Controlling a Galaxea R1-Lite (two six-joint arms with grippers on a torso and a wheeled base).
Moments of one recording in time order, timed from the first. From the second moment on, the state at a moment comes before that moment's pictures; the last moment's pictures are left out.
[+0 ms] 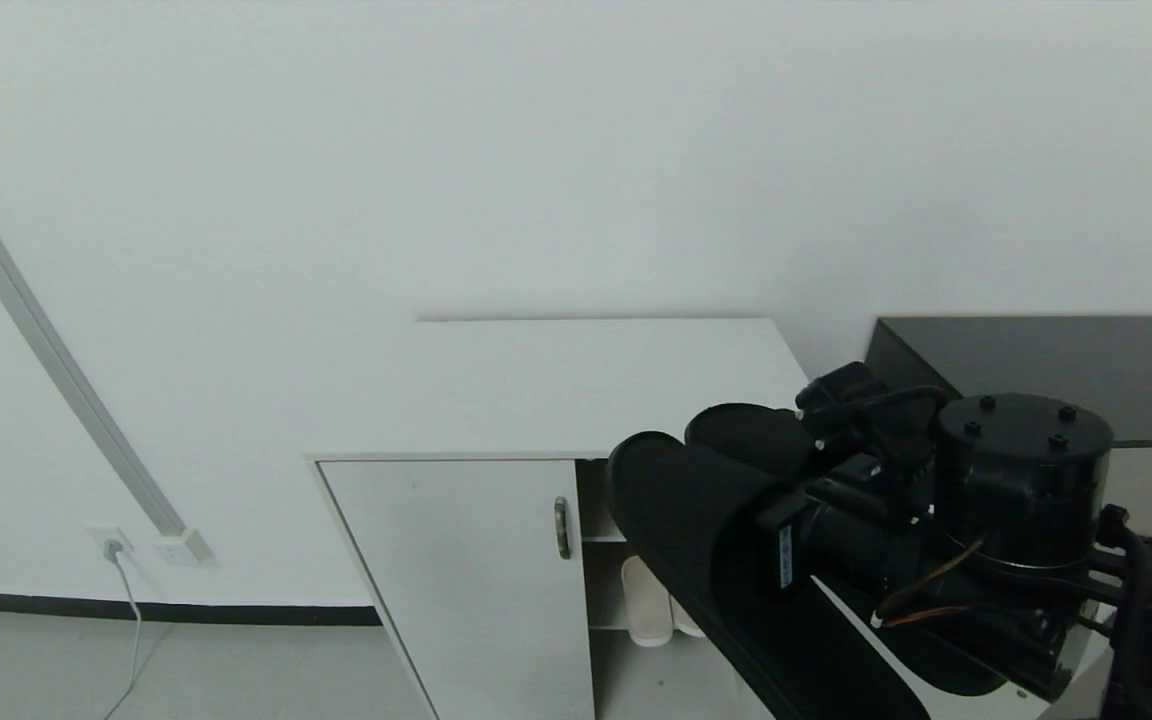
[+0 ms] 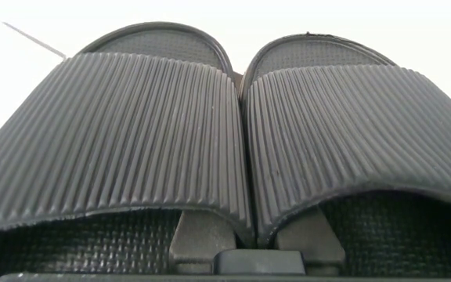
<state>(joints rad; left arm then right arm) 0.00 0.00 0.00 0.00 0.00 0.00 0.80 1.66 -0.65 -0.82 -0.20 0.05</state>
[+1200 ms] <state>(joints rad) 0.00 0.00 0.00 0.00 0.00 0.00 0.84 1.65 -0.61 -0.86 -0.21 0.01</state>
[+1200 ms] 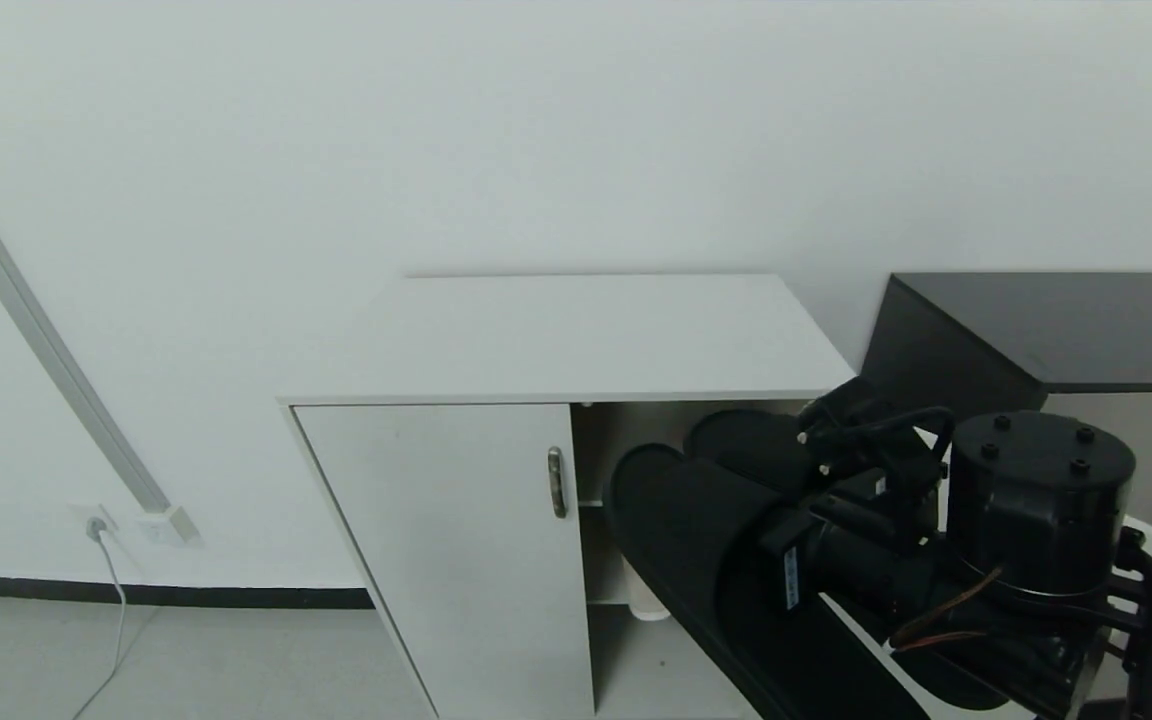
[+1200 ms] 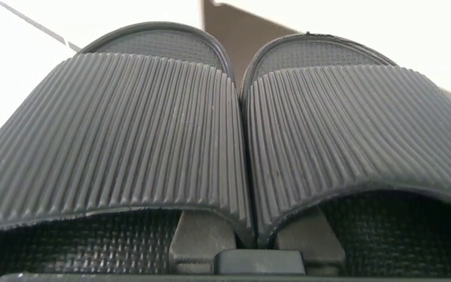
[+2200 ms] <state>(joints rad) 0.00 0.00 0.00 0.00 0.00 0.00 0.85 1.67 -0.60 -0.87 -0.21 0.01</state>
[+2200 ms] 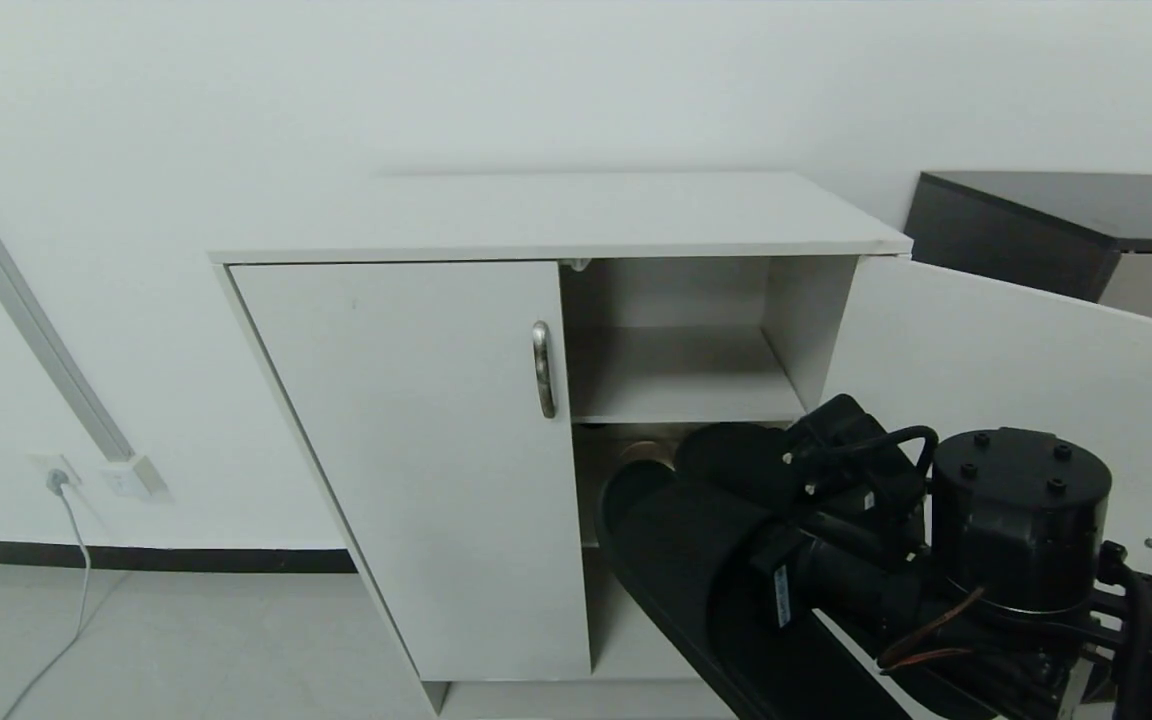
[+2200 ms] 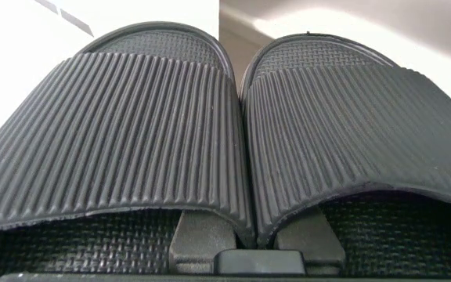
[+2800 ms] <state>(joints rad) 0.00 0.00 0.00 0.00 0.00 0.00 0.85 1.68 -0.59 -0.87 -0.21 0.01</state>
